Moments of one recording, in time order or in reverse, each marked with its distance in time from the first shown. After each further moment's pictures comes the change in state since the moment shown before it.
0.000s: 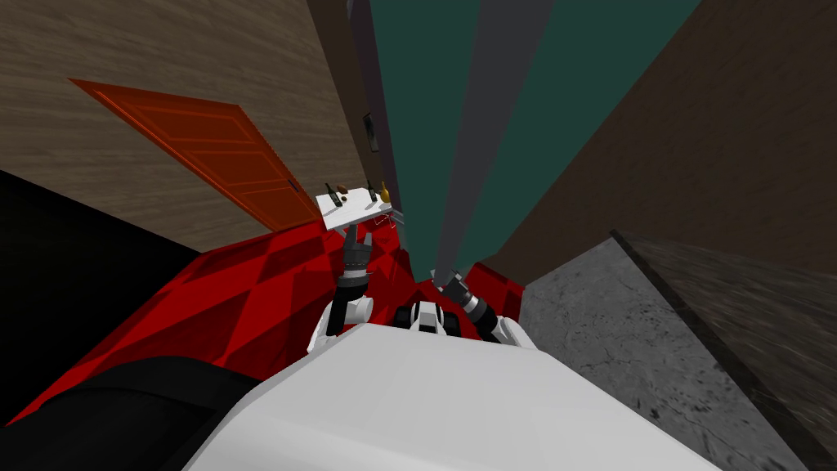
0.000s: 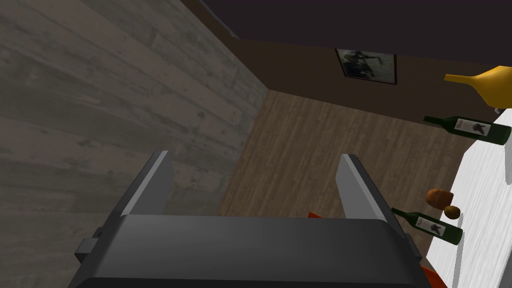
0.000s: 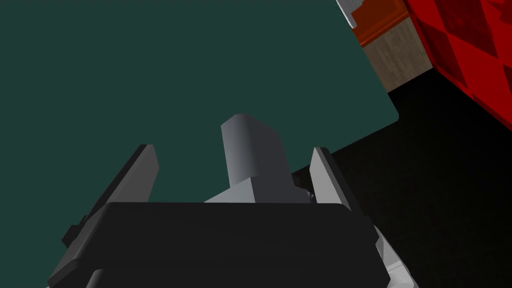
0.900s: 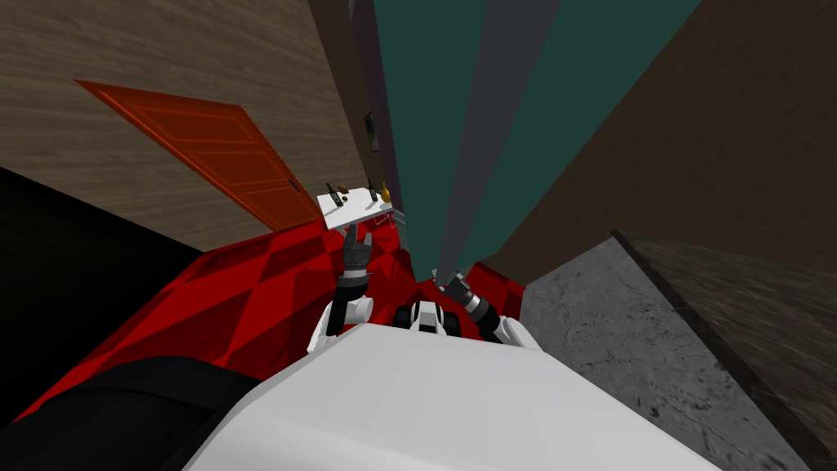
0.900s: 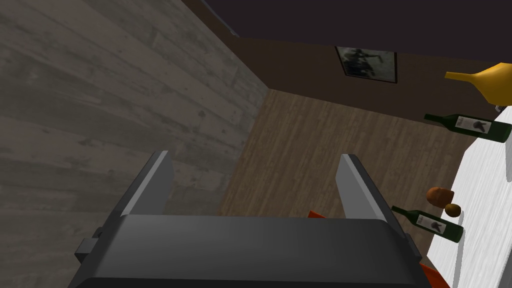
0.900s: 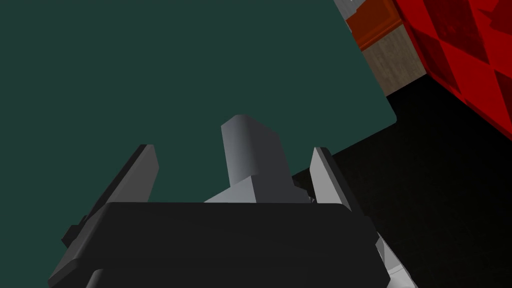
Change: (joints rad) left arm 0.000 0.000 0.000 0.000 0.000 0.000 0.000; right arm 0.004 -0.030 0.003 -0.036 0.026 0.044 -0.044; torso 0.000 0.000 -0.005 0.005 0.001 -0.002
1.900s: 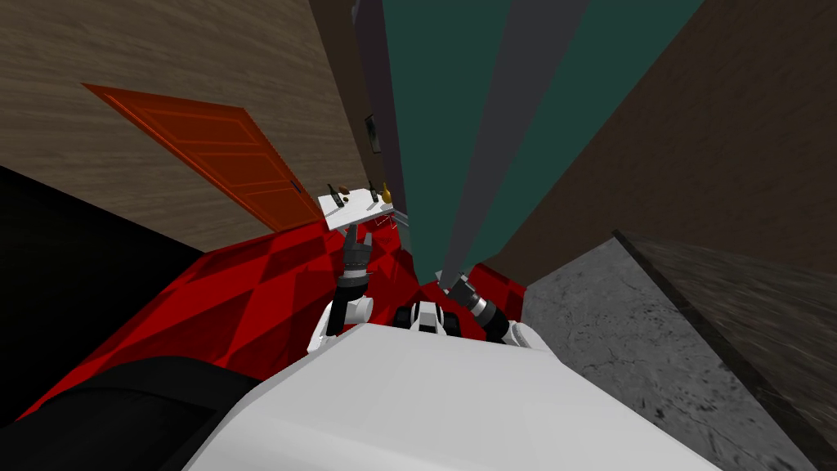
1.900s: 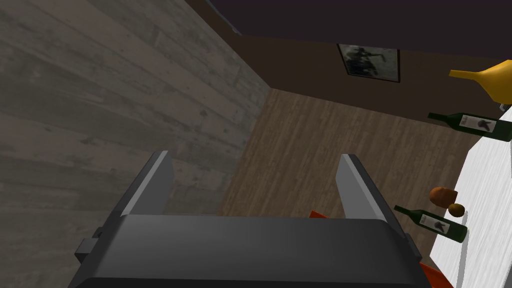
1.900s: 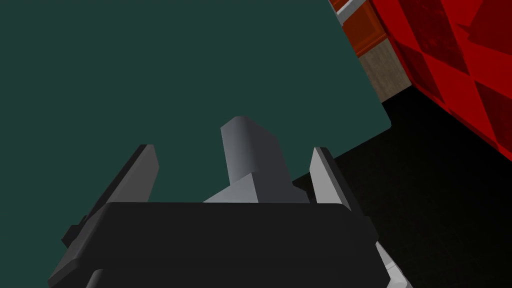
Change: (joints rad) left arm 0.000 0.000 0.000 0.000 0.000 0.000 0.000; right arm 0.045 -0.076 -0.009 -0.076 0.040 0.054 -0.076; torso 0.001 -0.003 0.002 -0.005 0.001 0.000
